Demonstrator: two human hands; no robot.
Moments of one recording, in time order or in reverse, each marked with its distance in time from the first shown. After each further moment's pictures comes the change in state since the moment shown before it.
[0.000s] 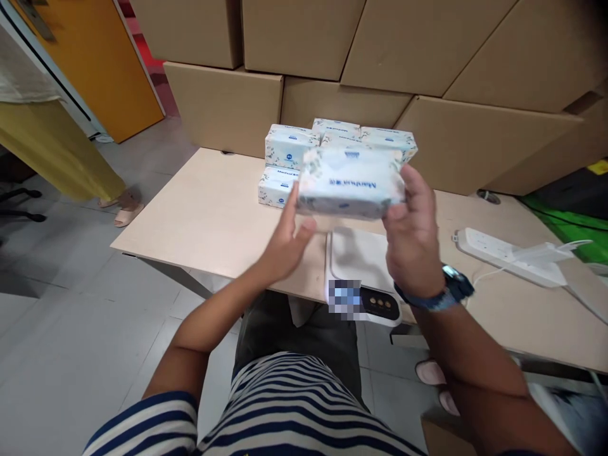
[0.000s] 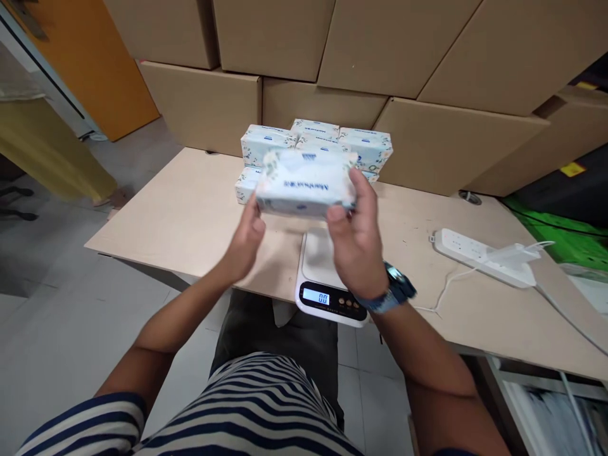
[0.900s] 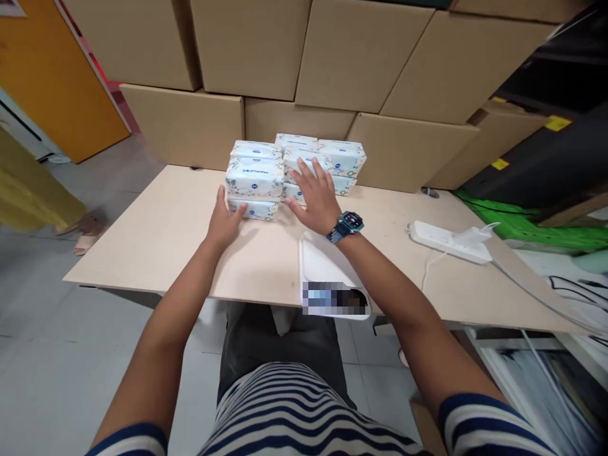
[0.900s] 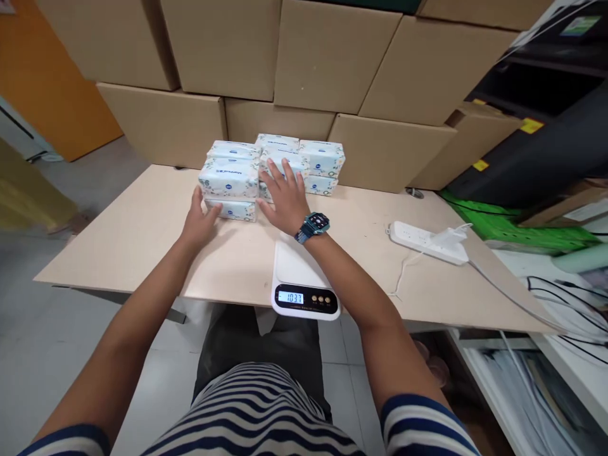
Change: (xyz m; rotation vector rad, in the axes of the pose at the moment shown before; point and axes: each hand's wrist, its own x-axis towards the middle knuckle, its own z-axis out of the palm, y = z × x) left_hand 0.080 -0.130 -0.104 0.301 0.276 -0.027; right_hand 0.099 0.076 0.048 -0.766 -0.299 -0.391
